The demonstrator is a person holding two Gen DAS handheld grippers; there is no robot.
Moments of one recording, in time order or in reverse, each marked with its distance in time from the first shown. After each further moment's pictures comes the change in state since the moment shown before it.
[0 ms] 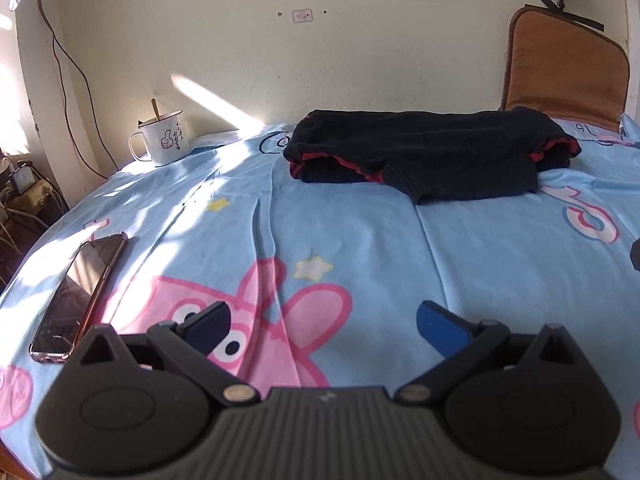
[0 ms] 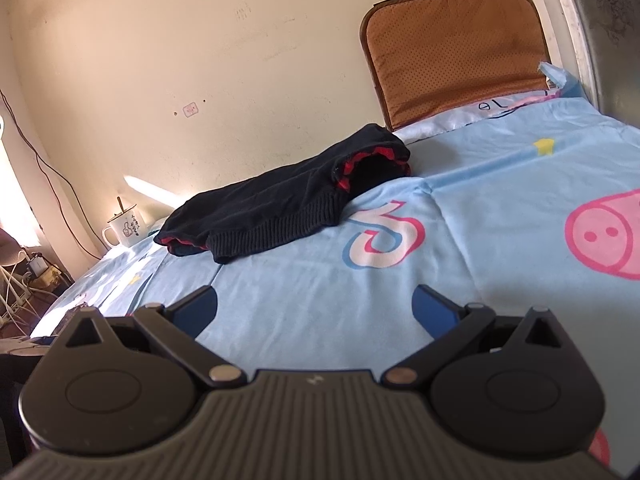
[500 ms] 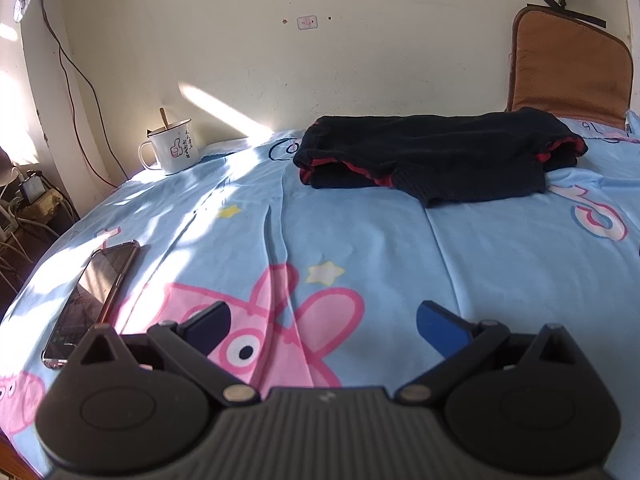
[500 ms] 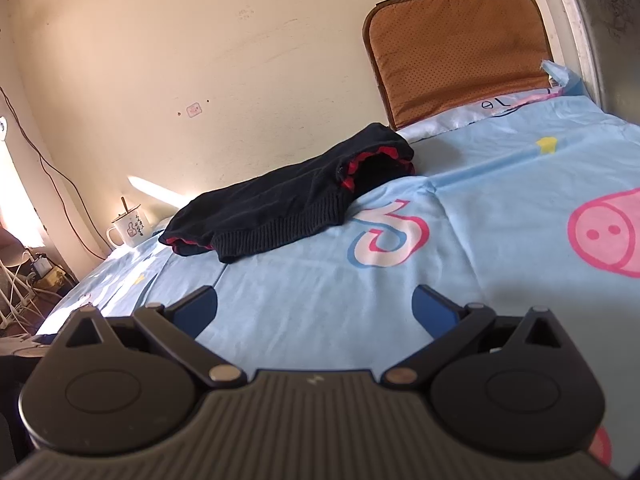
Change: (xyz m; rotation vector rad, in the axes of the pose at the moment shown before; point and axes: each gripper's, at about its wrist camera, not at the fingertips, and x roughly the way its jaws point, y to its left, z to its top) left arm -0.002 0.002 -0.001 0.022 -0.020 0.034; right arm -0.001 0.001 0.000 0.004 0.003 0.012
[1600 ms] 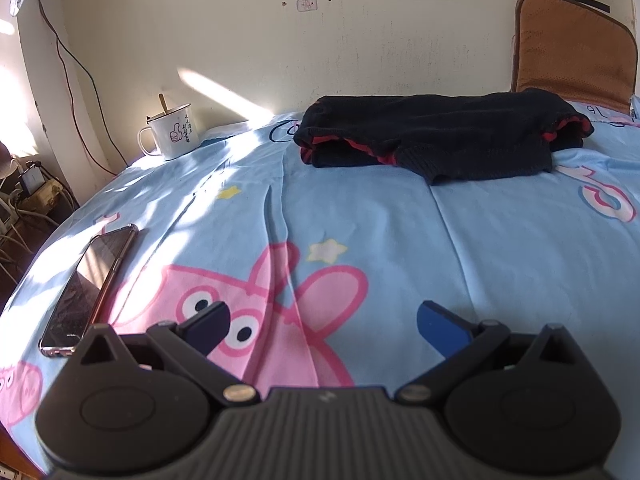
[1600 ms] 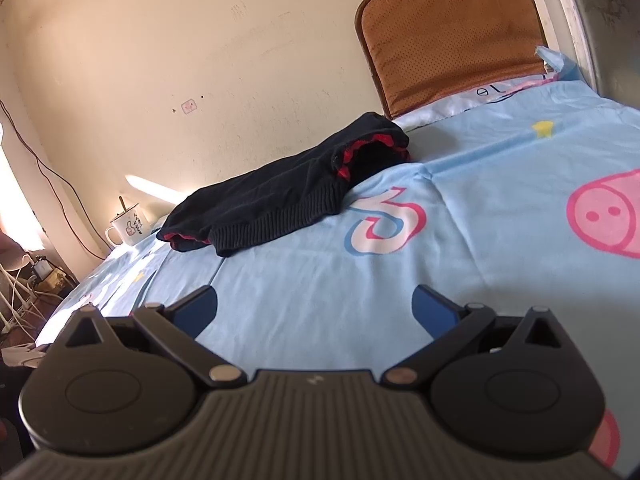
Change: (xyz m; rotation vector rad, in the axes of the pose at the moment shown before) left arm 0.008 0.002 -0.007 0.014 0.047 -0.001; right arm 0.001 -0.002 -0.003 0.029 0.020 -0.001
